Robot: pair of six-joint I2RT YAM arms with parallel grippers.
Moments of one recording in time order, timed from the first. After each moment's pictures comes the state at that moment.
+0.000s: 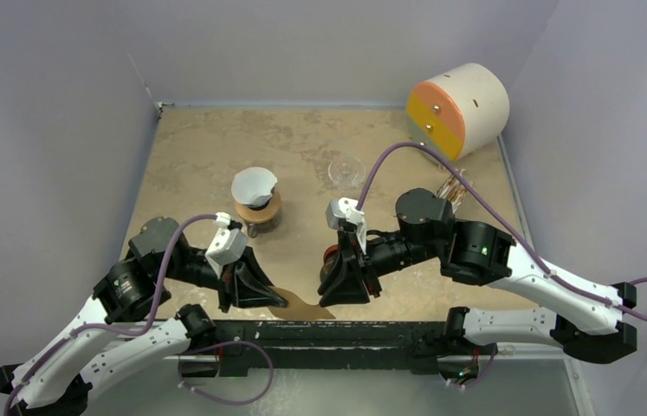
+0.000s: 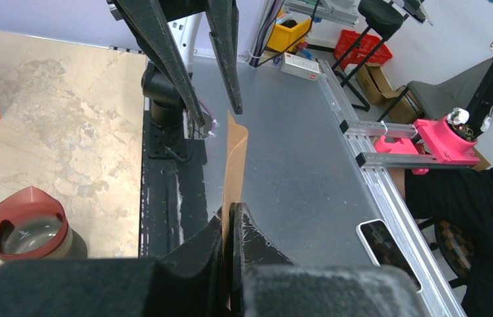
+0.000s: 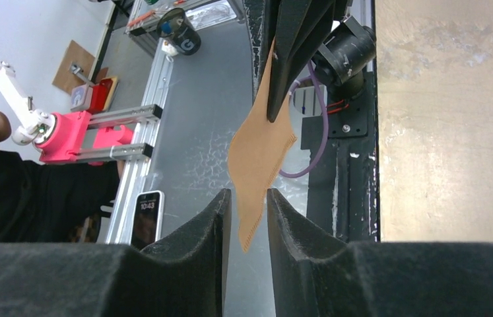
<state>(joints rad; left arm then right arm) -0.86 0.57 0.93 -0.43 0.91 -0.25 1.19 1.04 1.30 -0.57 -0.62 0.29</state>
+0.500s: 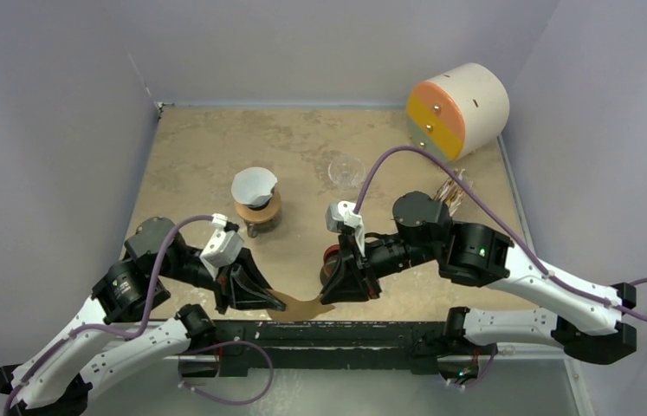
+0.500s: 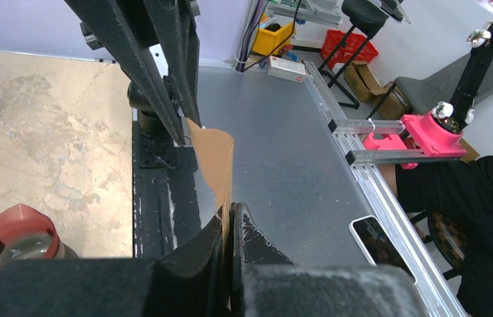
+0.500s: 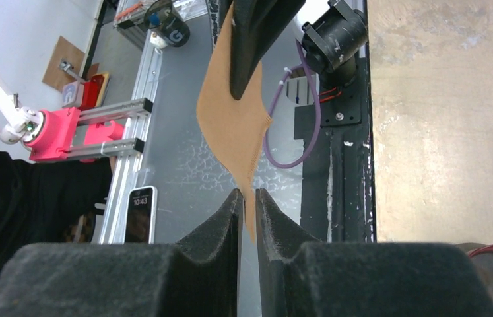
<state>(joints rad) -0.86 0.57 0.94 -0.40 0.96 -0.26 1.19 1.03 1.27 -0.59 -0.60 0.28</state>
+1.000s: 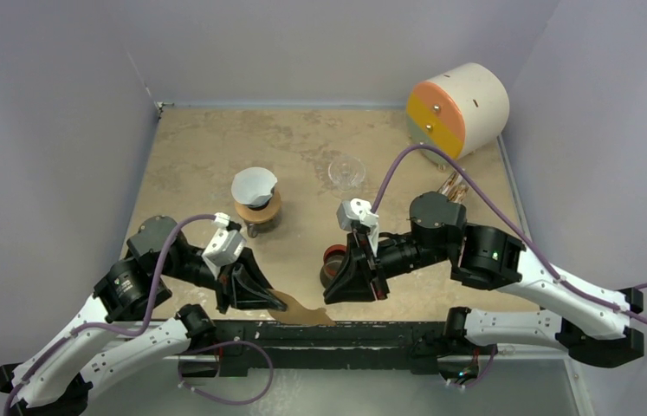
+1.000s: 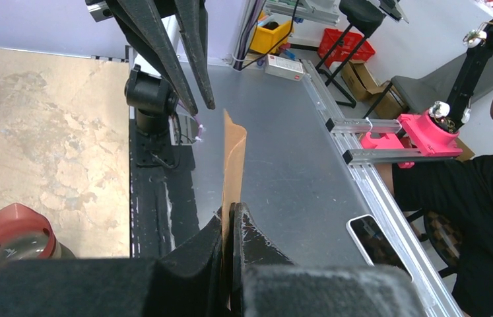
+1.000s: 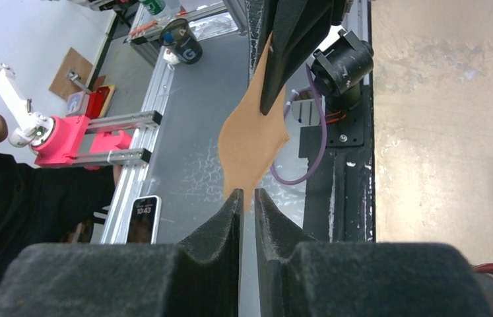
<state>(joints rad) -0.86 0.58 0.94 -0.40 0.97 -0.27 1.19 0.98 1.27 -0.54 -0.61 0.28</state>
